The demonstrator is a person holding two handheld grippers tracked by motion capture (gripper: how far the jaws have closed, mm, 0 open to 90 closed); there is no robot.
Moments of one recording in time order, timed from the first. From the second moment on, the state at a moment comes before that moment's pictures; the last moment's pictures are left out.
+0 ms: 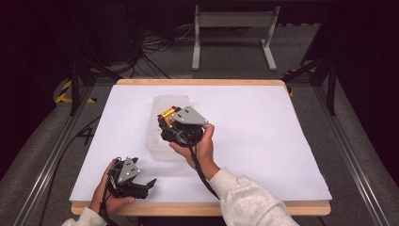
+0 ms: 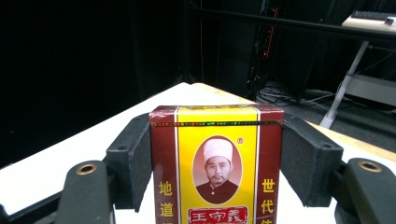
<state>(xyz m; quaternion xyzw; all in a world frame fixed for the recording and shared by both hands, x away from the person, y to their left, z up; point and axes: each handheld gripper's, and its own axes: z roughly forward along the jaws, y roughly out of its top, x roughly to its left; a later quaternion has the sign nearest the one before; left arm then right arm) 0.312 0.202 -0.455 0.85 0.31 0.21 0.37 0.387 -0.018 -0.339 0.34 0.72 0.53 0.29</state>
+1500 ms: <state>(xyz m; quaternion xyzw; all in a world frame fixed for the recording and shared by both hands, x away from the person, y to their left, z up) 0.312 0.202 -0.454 0.85 0.31 0.21 0.38 0.395 -0.025 -0.366 0.43 0.66 0.55 0.27</state>
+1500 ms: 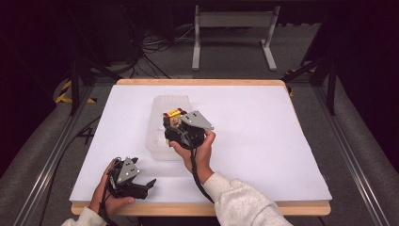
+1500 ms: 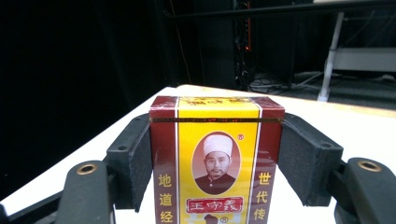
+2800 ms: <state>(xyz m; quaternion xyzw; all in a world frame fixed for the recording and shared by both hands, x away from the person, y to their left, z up) 0.312 0.201 -0.454 0.85 0.31 0.21 0.37 0.391 -0.030 -0.380 0.35 0.76 0.47 0.28</state>
